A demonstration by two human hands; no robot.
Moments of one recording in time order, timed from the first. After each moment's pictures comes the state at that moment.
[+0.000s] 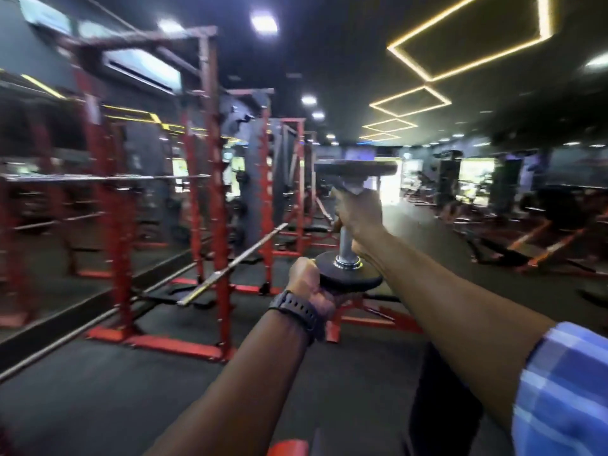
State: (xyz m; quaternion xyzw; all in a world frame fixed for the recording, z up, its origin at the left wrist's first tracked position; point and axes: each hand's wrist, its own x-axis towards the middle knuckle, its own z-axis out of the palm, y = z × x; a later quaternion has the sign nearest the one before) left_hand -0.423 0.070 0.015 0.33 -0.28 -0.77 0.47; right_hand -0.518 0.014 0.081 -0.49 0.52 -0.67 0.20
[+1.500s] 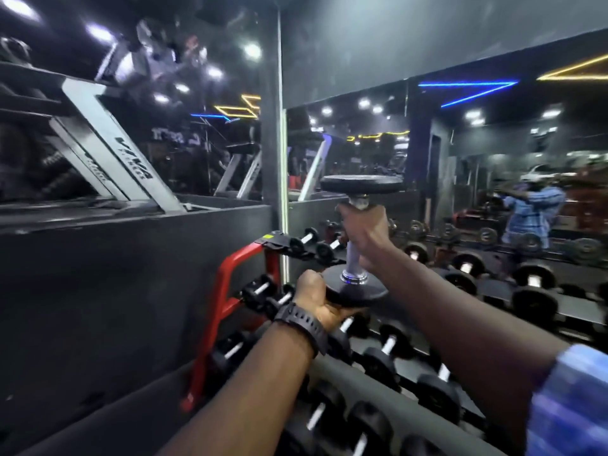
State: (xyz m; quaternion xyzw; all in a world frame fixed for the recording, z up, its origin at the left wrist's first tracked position) left_hand 0.609 0.648 0.015 0.39 0.12 0.00 0.91; right_hand 0.692 0.589 0.078 -0.67 -0.13 -0.15 0.72
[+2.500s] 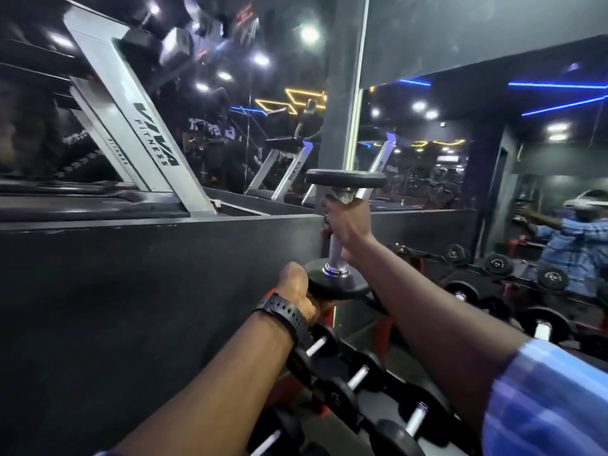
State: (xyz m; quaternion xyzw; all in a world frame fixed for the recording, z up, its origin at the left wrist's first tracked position) left_hand 1.071 1.216 0.008 0.42 0.22 0.14 0.87; right_hand 1.145 1.169 0.081 -0.62 -0.25 -0.09 0.74
